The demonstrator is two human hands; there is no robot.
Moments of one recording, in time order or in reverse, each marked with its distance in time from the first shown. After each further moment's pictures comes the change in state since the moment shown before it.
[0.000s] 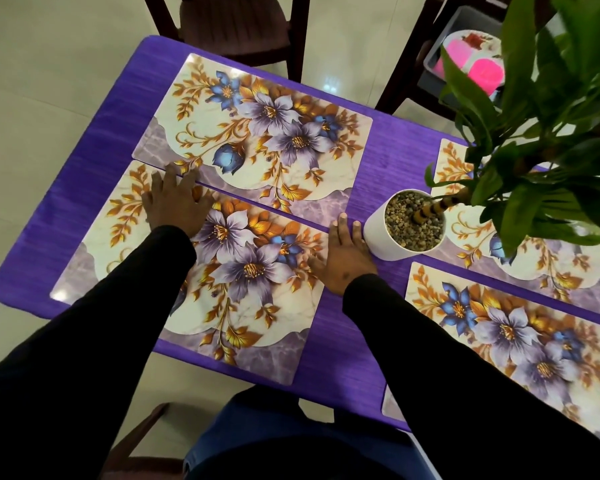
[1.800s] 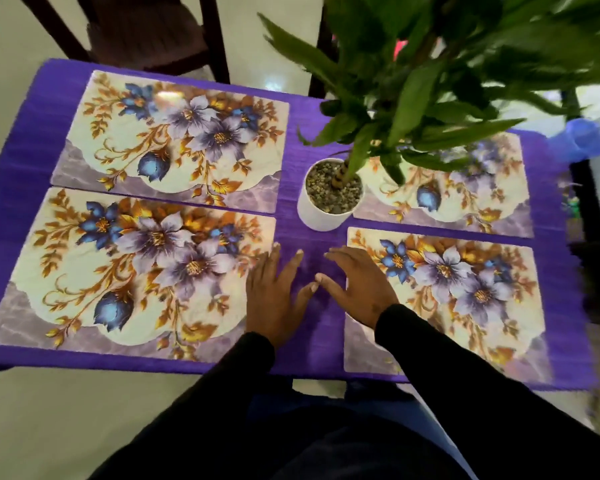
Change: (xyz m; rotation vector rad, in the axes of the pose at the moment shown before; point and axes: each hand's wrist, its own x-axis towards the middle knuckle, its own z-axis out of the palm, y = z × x) left_hand -0.239 0.166 0.061 -0.348 -0.088 0.534; right_hand -0.130 0.098 0.022 0.370 0.337 -0.090
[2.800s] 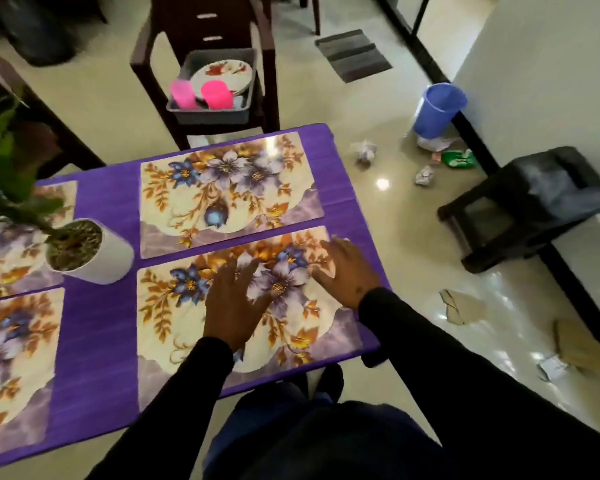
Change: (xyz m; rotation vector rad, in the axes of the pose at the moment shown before) left_hand 0.004 0.312 0.149 0.114 -0.195 0.135; right_hand -0.168 0.339 -0.160 0.170 0.106 0.316
